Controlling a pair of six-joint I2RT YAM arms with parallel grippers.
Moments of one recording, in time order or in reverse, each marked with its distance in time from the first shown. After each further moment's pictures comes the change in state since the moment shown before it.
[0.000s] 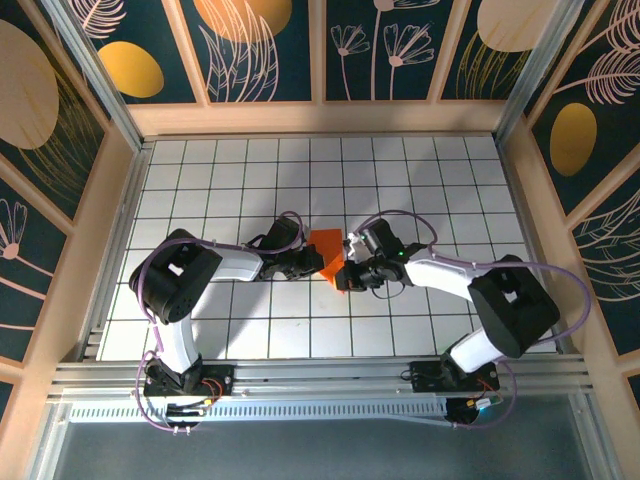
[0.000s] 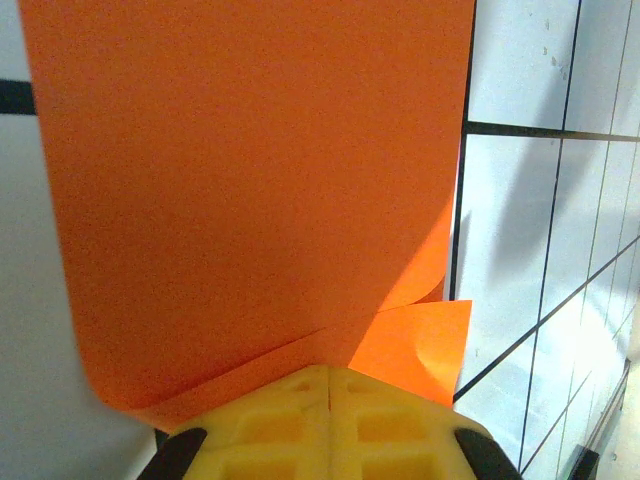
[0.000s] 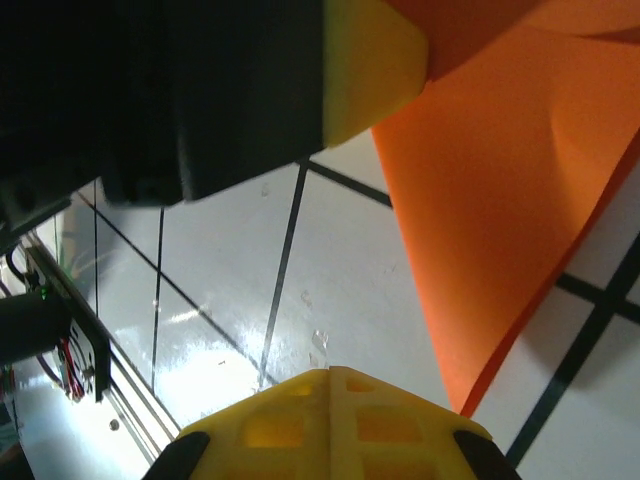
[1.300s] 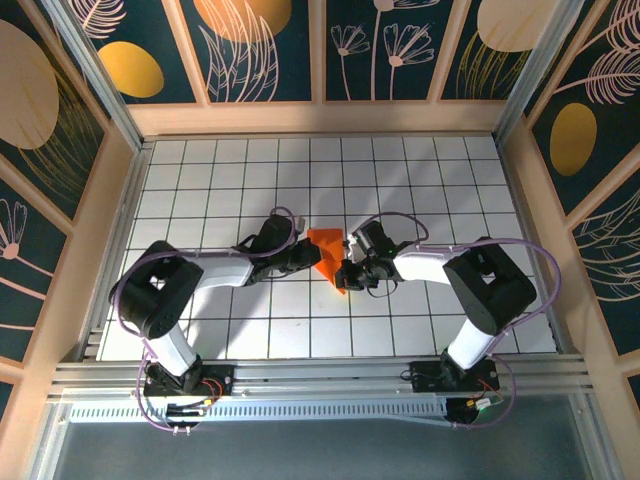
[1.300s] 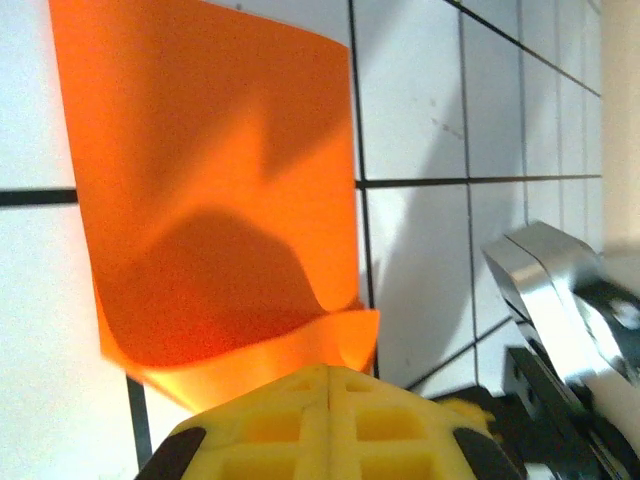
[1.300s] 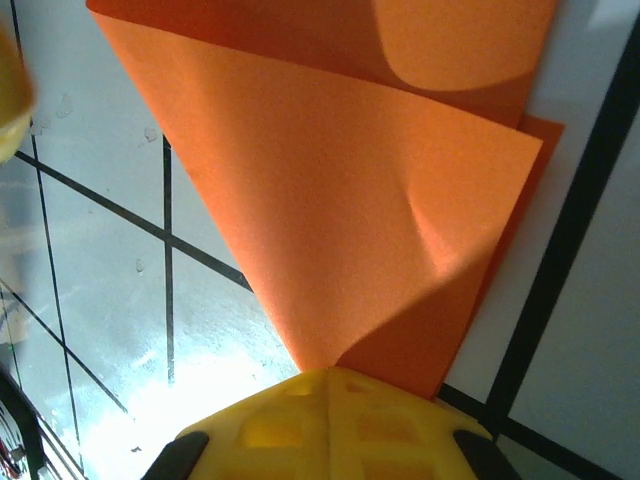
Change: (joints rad) left arm -0.006 -0.164 -0.083 0.068 -0.071 0.018; right arm -0.013 0.150 0.024 0.055 0.090 0.032
